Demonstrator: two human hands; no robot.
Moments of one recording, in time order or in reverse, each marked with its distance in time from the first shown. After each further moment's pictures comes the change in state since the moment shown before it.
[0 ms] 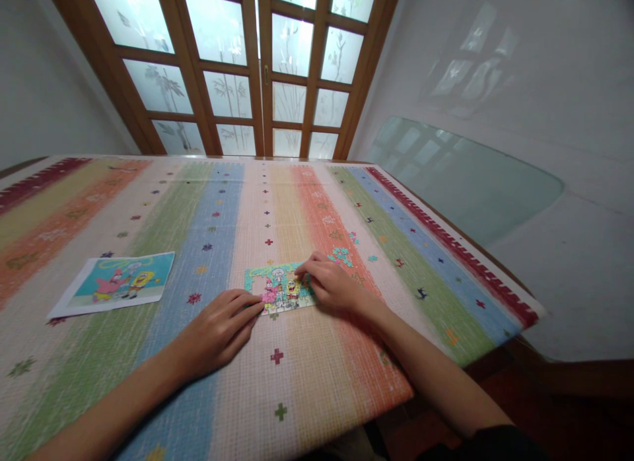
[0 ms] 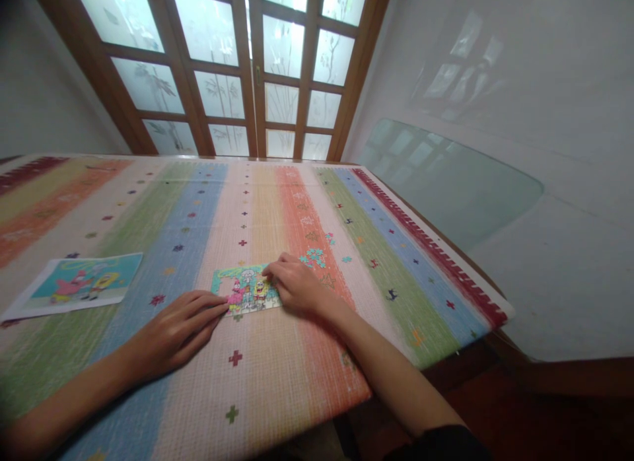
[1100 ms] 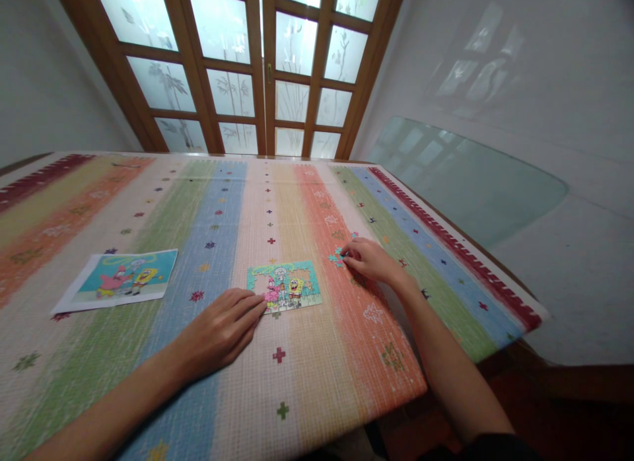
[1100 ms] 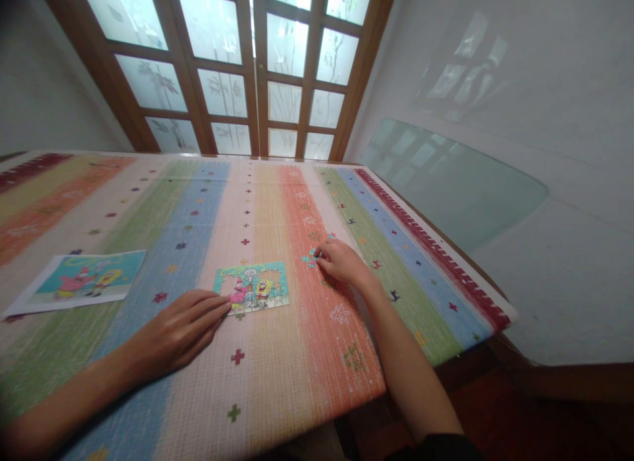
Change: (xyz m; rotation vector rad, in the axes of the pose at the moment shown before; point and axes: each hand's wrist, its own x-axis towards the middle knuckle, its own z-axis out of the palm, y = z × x) left_hand 0.003 0.003 -0.001 0.118 0.036 0.094; right_hand -0.023 0.063 -0.061 -0.224 -0.106 0.389
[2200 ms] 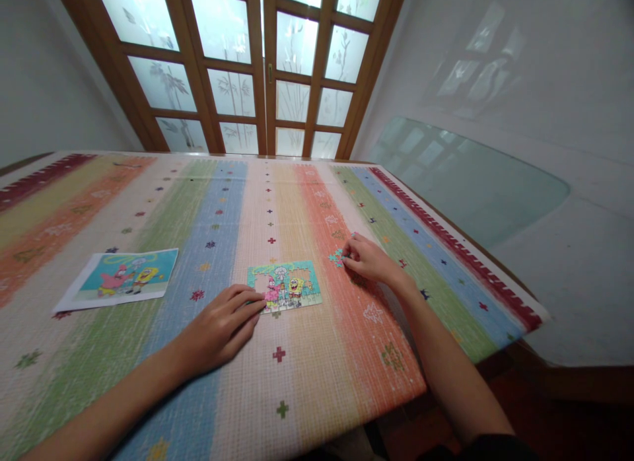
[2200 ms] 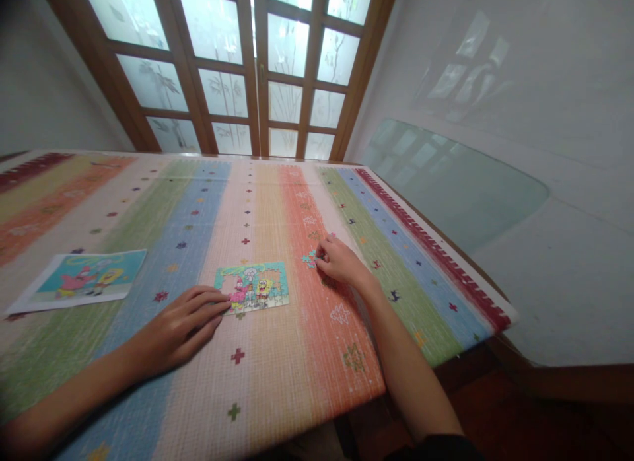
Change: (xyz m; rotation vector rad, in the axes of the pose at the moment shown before) left_hand -0.004 -0.002 0.004 -0.219 0.006 -0.161; right_hand 0.001 0.003 0.007 0.071 0.063 -0.011
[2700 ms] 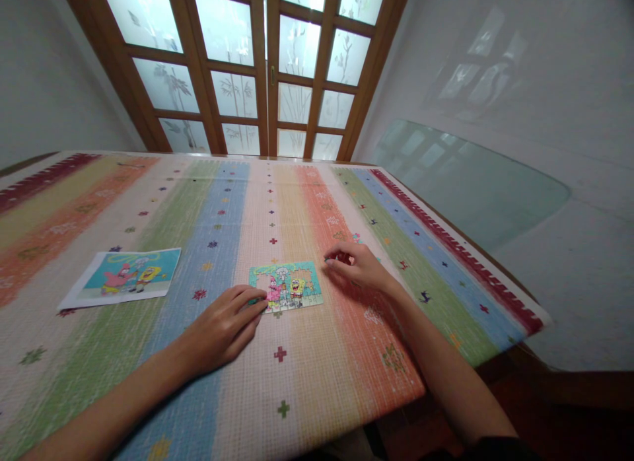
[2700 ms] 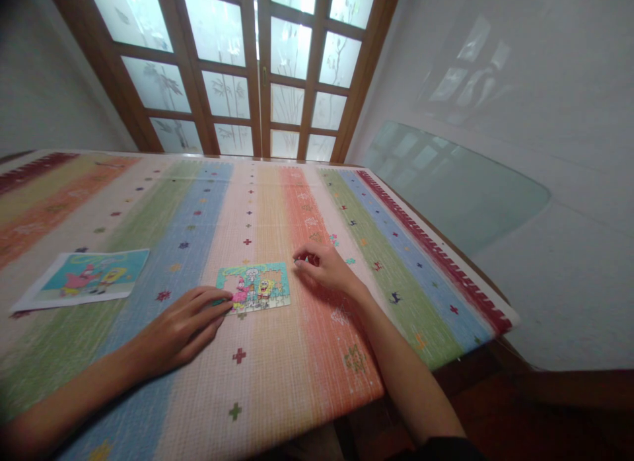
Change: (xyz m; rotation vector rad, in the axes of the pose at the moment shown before) left_hand 0.001 0.003 -0.001 0.043 0.004 0.015; right_hand 0.001 -0.040 0.005 0.403 0.047 -0.085
